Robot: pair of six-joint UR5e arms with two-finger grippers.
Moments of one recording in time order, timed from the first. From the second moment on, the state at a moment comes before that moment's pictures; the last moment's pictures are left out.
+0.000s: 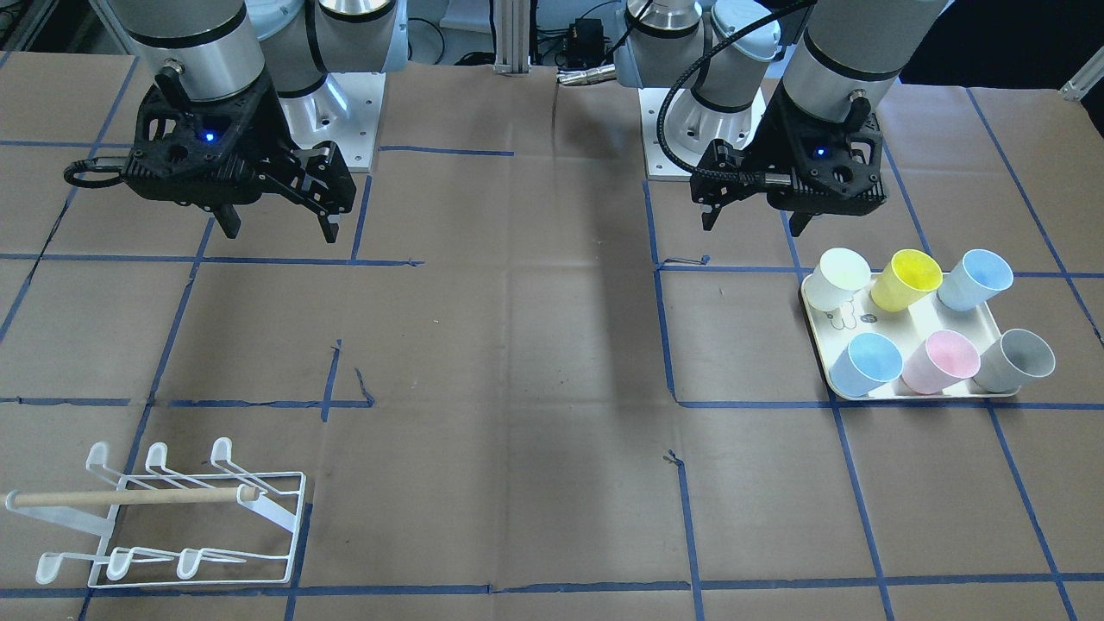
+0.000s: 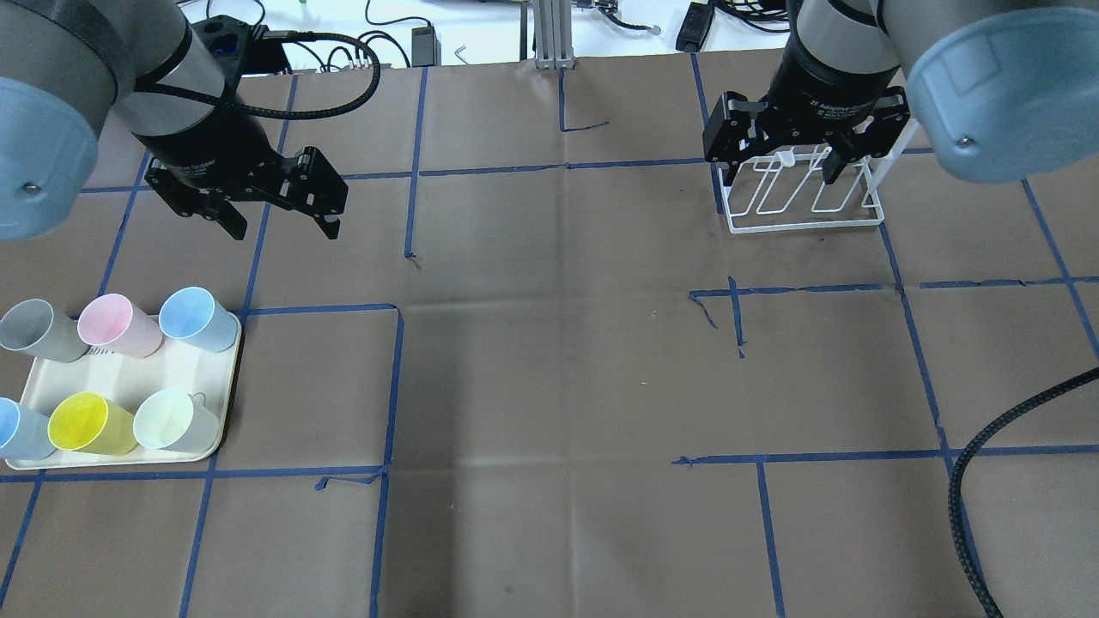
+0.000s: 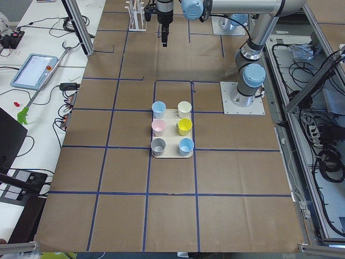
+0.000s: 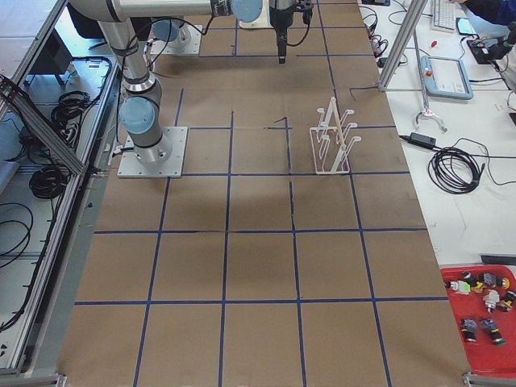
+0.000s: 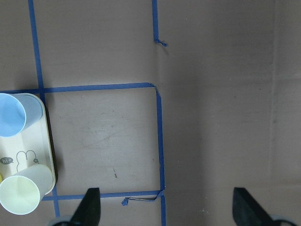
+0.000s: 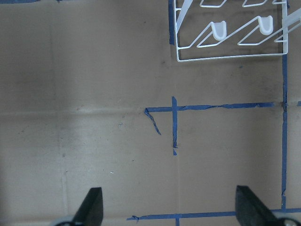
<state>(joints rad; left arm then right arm) -1.54 -1.54 -1.62 -1.55 1.56 0.08 1.64 -1.56 1.57 -1.67 -1.58 0.10</state>
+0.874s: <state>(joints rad) -1.54 -1.53 -1.64 -1.54 1.56 0.08 1.64 -1.55 1.57 -1.67 -1.58 0.10</state>
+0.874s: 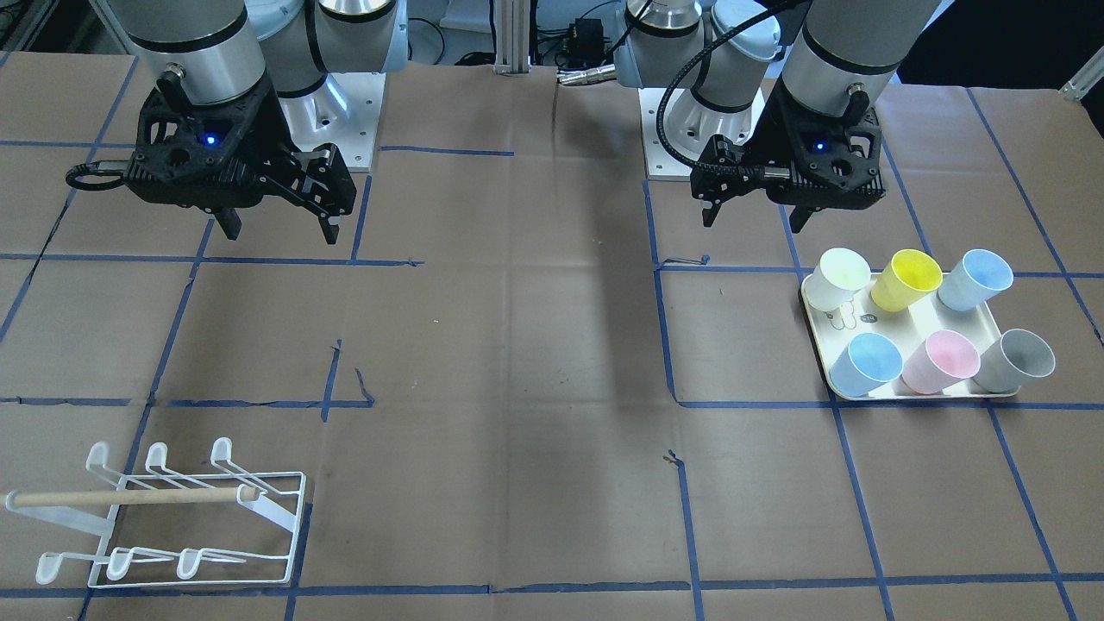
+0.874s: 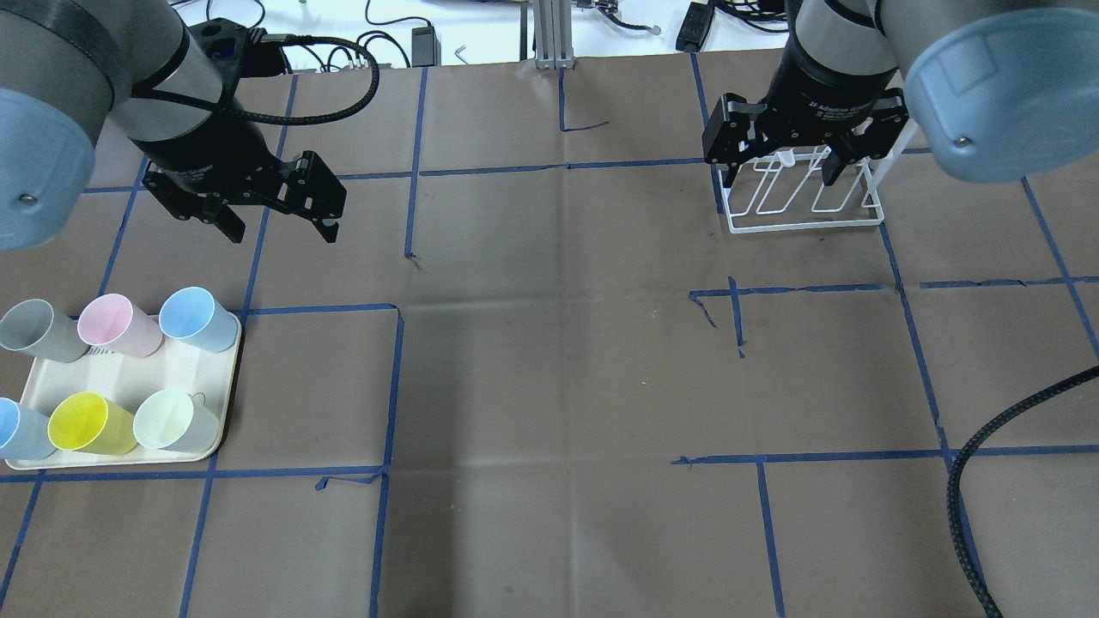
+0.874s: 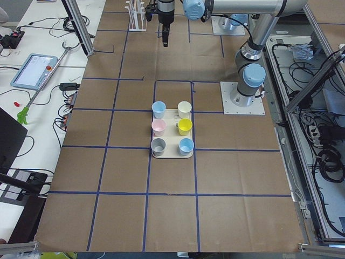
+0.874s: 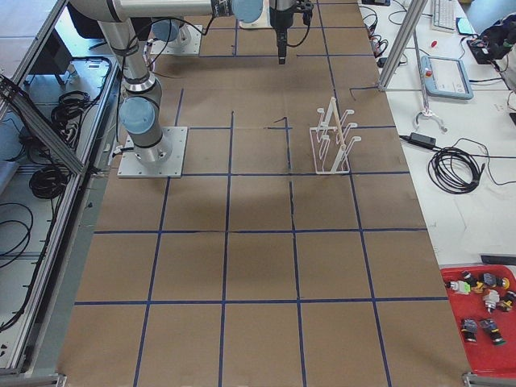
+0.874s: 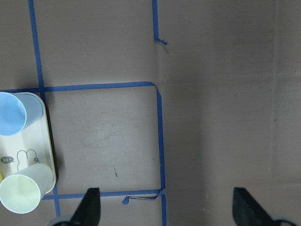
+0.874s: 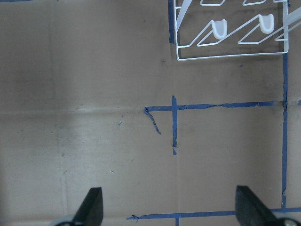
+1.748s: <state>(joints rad) -1.45 -1.52 -1.65 -1.54 1.57 0.21 1.64 -1.55 1.58 -1.67 -1.58 0.10</state>
